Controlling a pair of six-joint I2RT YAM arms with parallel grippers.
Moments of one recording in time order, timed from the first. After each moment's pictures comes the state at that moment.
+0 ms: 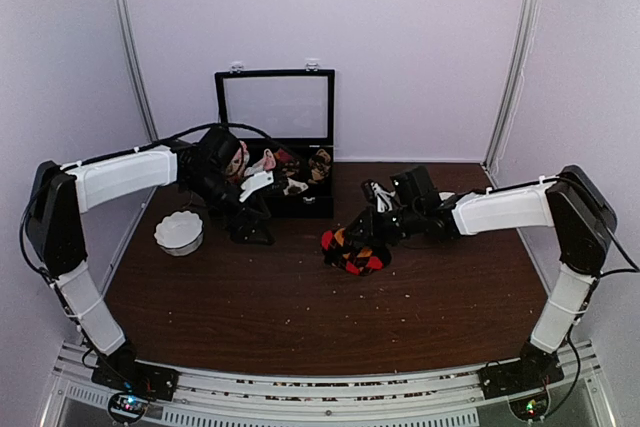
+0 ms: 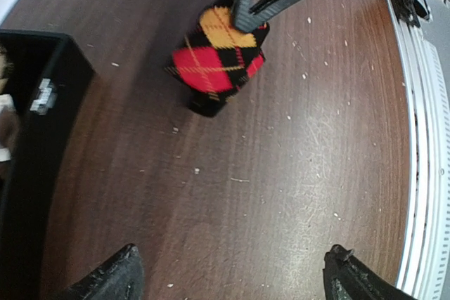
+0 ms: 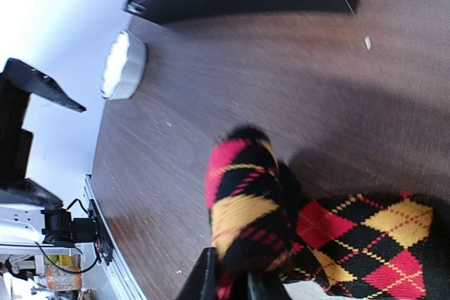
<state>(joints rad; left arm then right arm) -0.53 1.73 1.40 -0.78 0.59 0.68 0.67 1.77 1.05 0.08 -0.45 0.69</state>
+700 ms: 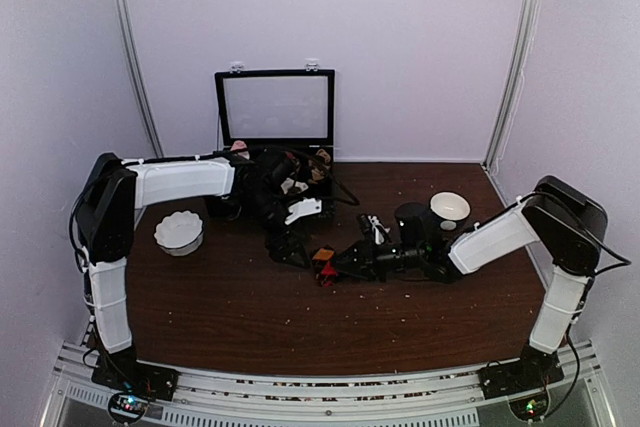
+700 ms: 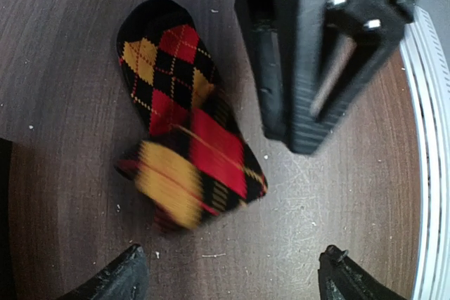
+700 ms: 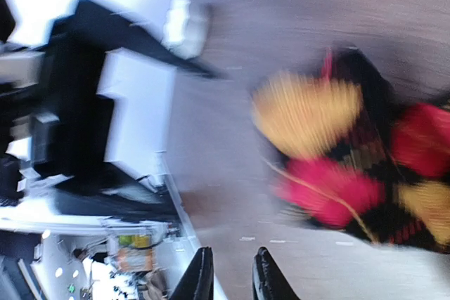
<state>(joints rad) -0.70 2.01 1.58 -0.79 0.57 0.72 0.75 1.82 0.77 0.60 -0.60 1.05</state>
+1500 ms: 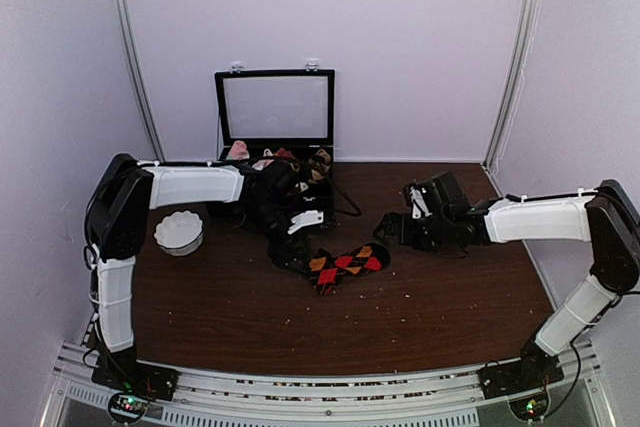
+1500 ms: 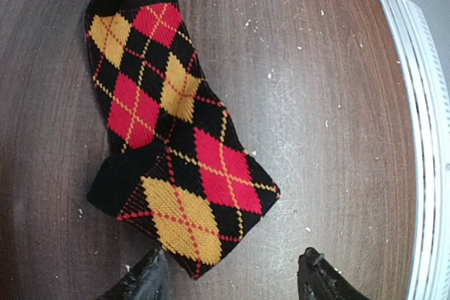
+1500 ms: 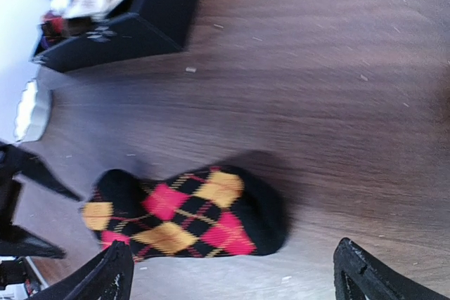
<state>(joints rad) -0.70 2.08 1.58 -0.80 0.61 0.72 0.60 1.56 0.88 -0.09 -0.09 0.60</state>
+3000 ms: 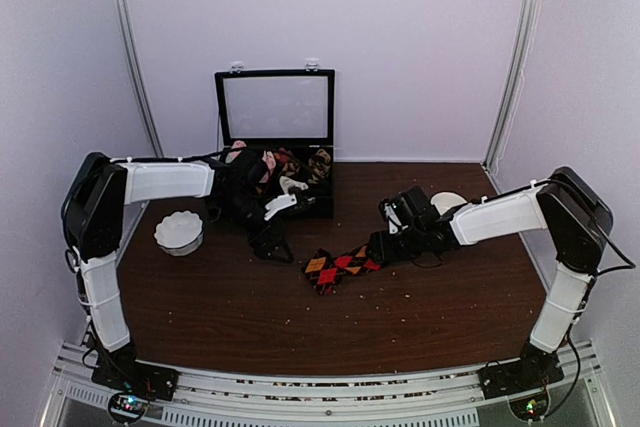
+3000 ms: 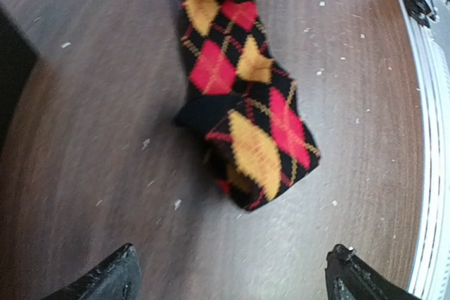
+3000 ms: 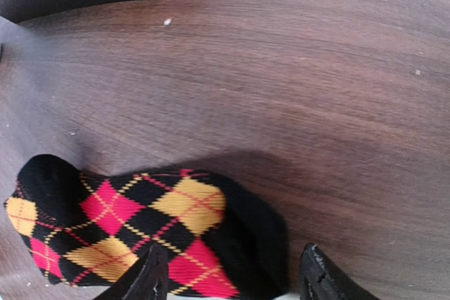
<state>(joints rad) -0.58 1.95 1.43 -0.68 0.60 0.60 0.67 1.79 0.97 -0.06 -0.02 0.49</state>
